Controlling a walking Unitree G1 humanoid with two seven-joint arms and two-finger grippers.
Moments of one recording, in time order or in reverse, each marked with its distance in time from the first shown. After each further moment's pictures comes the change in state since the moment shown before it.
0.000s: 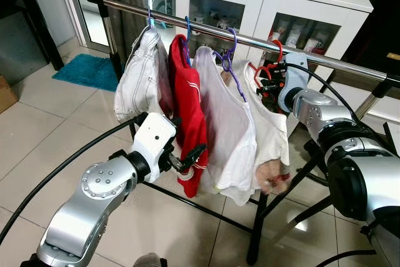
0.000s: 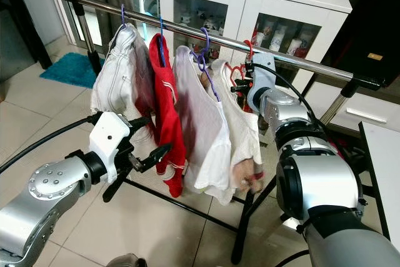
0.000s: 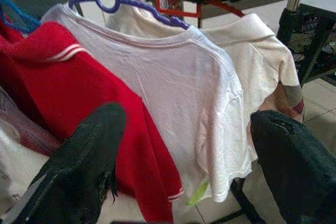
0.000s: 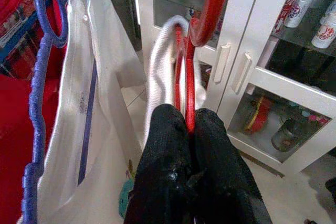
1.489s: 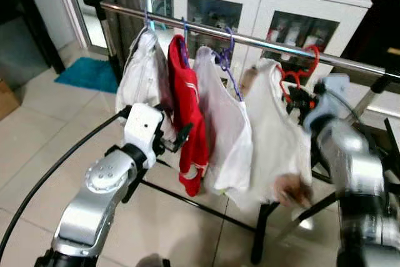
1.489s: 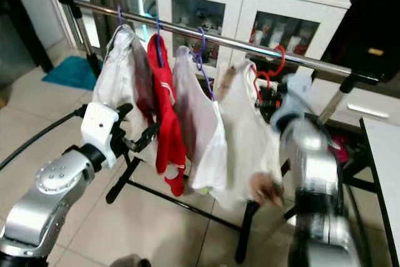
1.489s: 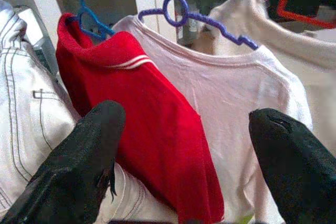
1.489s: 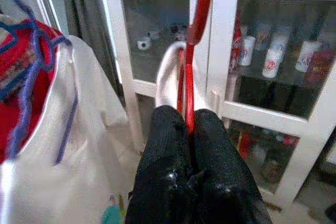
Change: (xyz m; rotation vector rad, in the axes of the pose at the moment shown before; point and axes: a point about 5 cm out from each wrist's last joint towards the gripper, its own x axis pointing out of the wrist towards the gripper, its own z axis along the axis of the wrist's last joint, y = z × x) left arm 0.008 0.021 -0.012 -0.030 -0.080 0.226; right arm -0.072 -0.011 -0.043 0.085 -0.289 -0.091
